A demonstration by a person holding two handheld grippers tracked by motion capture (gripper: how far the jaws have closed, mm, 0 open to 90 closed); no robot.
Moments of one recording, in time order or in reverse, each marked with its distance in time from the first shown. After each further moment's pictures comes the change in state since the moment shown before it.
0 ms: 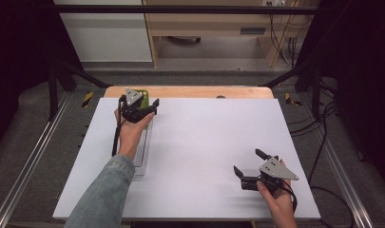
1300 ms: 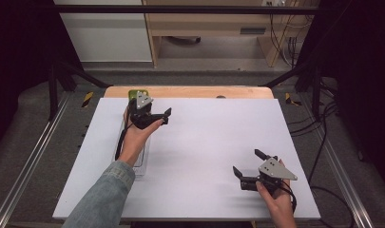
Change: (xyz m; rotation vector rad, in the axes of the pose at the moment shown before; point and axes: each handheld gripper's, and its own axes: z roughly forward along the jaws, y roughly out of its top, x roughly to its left) left arm -0.033 0.003 -0.007 0.056 -0.091 0.031; right arm 0.002 0.000 0.001 0.005 0.002 -0.003
